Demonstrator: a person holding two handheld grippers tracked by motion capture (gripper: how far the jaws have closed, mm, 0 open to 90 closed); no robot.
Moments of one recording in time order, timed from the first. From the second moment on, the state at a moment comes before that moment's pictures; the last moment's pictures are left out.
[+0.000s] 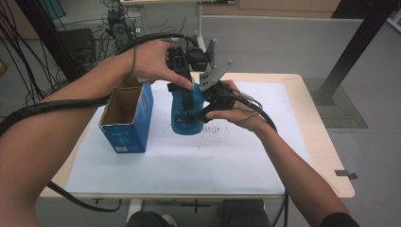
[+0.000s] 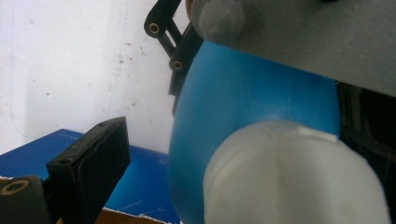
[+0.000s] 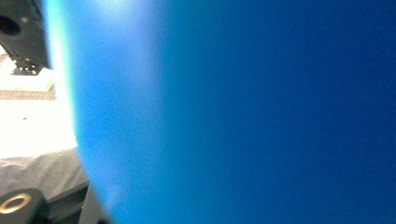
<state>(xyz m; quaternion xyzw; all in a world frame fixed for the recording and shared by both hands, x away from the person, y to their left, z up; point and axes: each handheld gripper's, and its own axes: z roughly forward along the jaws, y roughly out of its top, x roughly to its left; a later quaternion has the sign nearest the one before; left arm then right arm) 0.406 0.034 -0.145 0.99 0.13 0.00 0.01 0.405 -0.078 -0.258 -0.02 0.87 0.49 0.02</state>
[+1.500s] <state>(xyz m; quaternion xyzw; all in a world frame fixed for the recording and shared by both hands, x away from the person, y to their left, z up) 0.406 0.031 -0.143 0.99 0.12 0.01 0.01 0.405 -0.080 -0.257 -0.02 0.87 0.49 0.02</state>
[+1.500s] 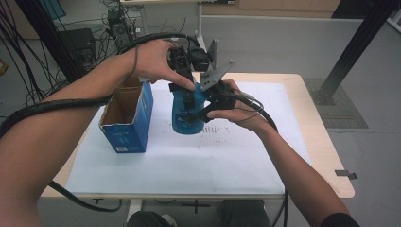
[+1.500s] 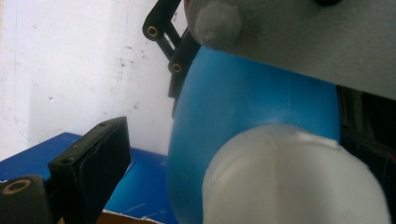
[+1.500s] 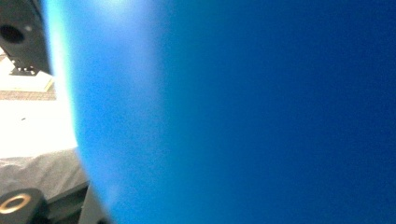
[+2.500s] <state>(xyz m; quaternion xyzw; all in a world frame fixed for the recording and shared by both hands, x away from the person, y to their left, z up) 0.404 0.029 -0.145 0.99 0.11 -0.01 0.01 0.407 -0.079 -0.260 -0.02 0.88 0.48 0.02</state>
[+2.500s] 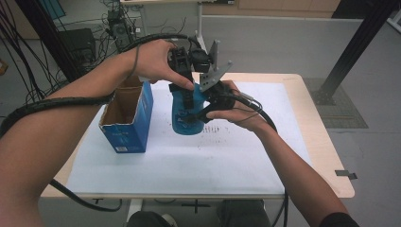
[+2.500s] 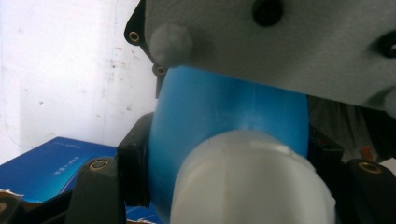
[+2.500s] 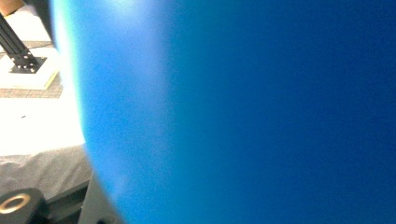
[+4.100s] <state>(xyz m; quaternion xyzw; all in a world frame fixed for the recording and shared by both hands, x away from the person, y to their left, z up) 0.403 0.029 -0.148 0.99 0.11 0.00 0.00 0.407 -0.077 -0.264 -0.01 0.88 0.48 0.01</state>
